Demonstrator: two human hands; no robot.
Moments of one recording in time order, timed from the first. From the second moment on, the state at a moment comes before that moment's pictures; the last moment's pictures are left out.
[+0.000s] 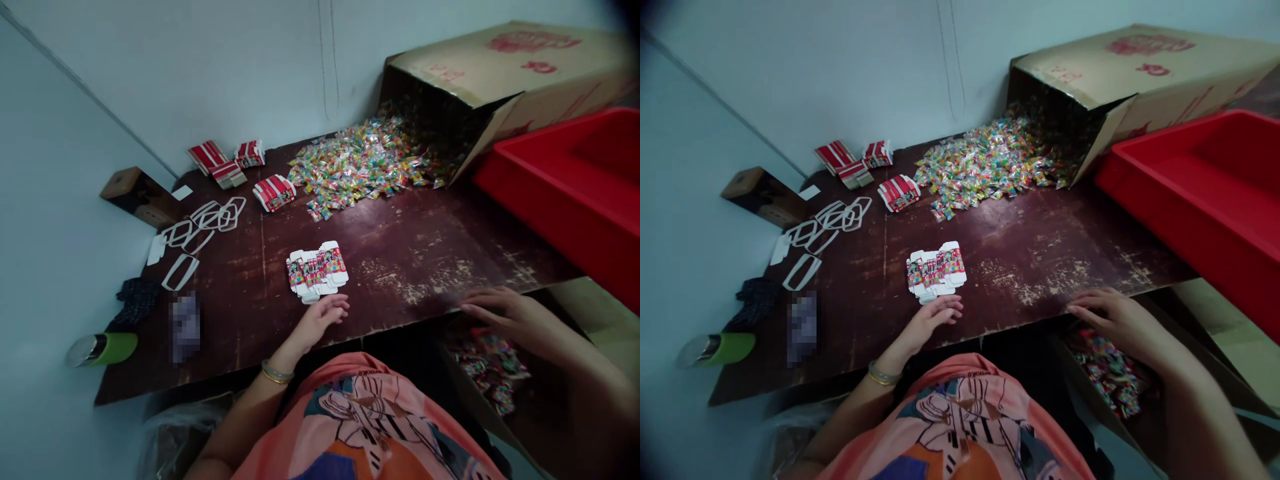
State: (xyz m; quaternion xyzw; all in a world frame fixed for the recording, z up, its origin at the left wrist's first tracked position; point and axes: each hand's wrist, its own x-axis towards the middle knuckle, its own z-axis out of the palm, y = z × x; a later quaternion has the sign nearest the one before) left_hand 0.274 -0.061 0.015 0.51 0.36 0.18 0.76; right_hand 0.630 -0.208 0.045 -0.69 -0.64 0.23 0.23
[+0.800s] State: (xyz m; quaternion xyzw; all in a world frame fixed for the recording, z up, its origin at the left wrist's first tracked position) left_hand 0.287 -0.064 -0.003 0.30 0.36 0.17 0.87; right_hand 0.460 -0.108 0.021 -0.52 -0.78 0.12 0.31
